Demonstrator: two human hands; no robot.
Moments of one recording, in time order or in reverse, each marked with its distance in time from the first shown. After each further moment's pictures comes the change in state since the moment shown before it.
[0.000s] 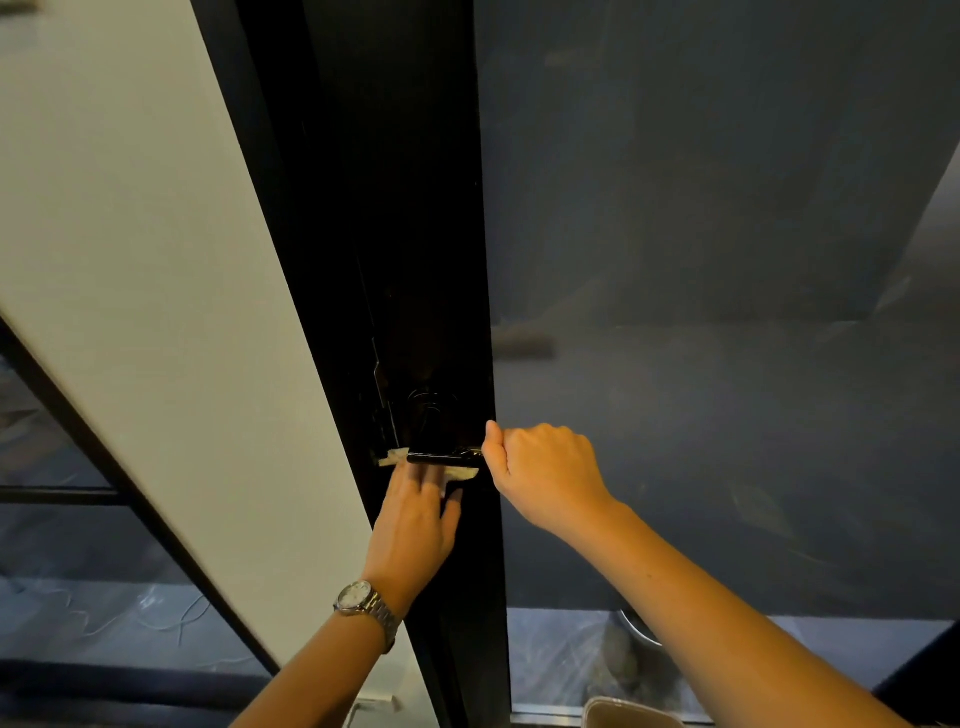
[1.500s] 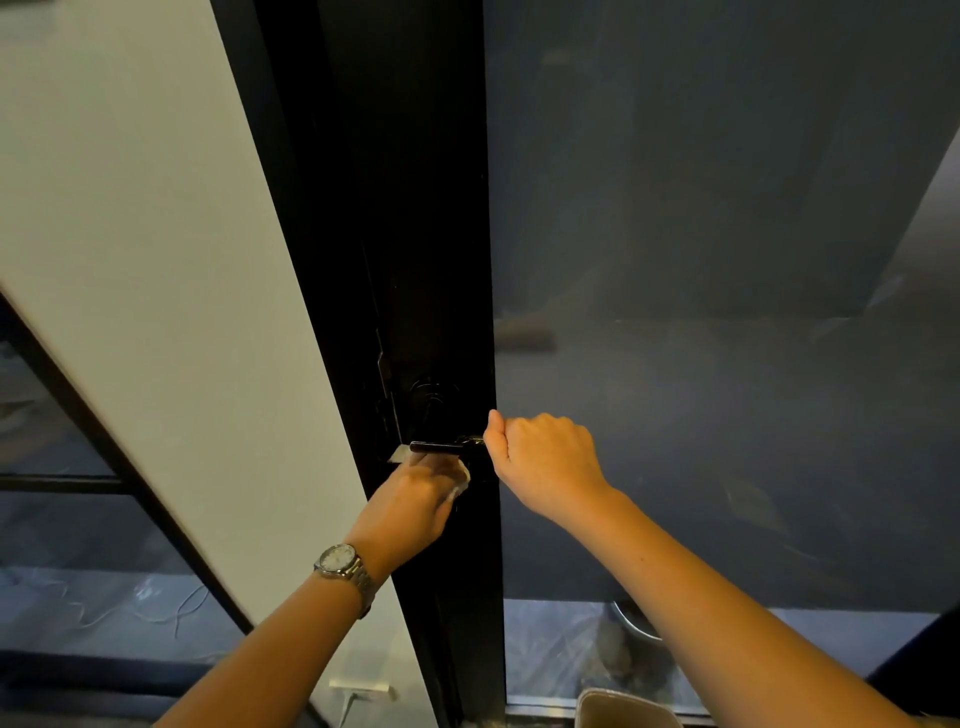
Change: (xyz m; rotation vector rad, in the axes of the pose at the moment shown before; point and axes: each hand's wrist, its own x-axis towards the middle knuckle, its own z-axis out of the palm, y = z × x) left_hand 0.009 -0.015 -0.017 0.032 -0.193 0.266; right_hand -0.002 -0.001 -0.004 -0.004 -0.016 0.031
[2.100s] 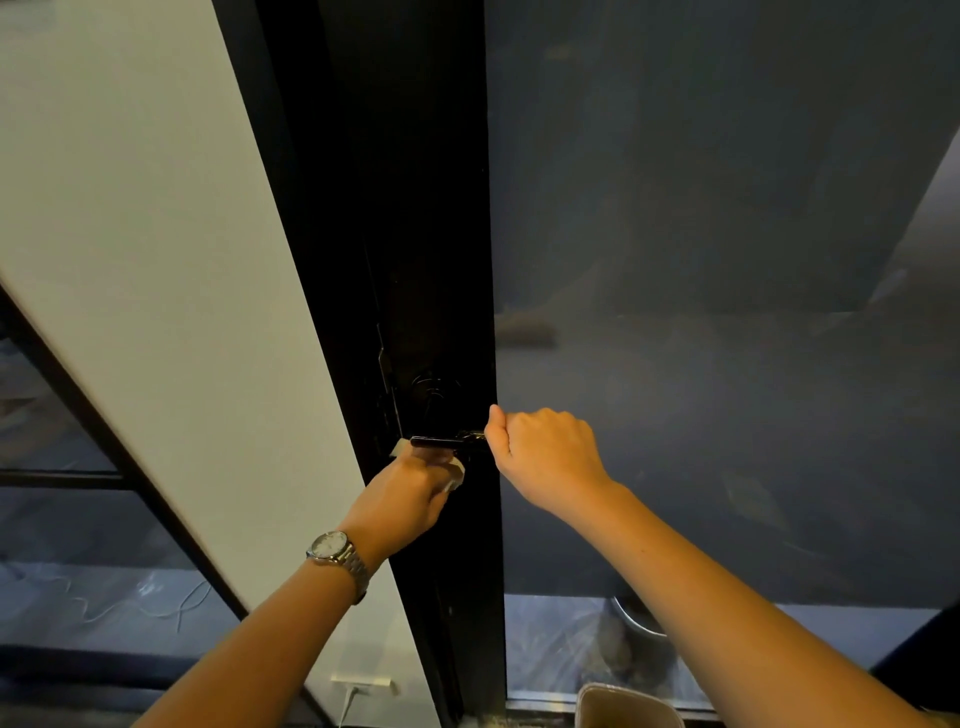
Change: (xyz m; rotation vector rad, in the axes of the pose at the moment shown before) left_hand 0.001 -0.006 -0.008 0.006 -0.005 0.023; right_hand 0.002 0.001 0.000 0.006 -0.007 -0.005
